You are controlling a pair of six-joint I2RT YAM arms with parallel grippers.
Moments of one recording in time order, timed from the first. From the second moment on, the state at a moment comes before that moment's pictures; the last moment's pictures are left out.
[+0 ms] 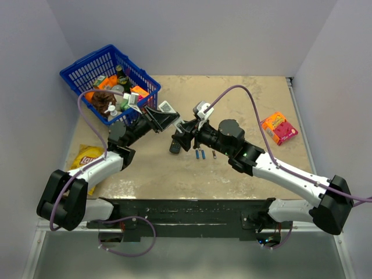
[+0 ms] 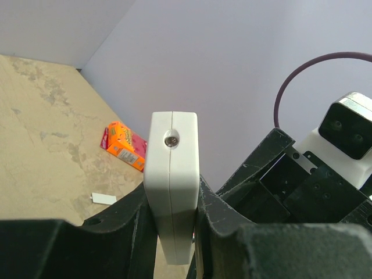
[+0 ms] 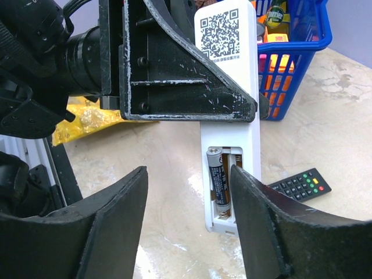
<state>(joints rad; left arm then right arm) -0.39 1.30 0.60 1.05 0.54 -1.01 0.87 1.21 0.92 0.23 -0.11 0.14</state>
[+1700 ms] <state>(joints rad) -0.28 1.30 0.91 0.47 0.76 -0.76 0.86 1.08 1.13 -0.18 -0.31 -0.46</state>
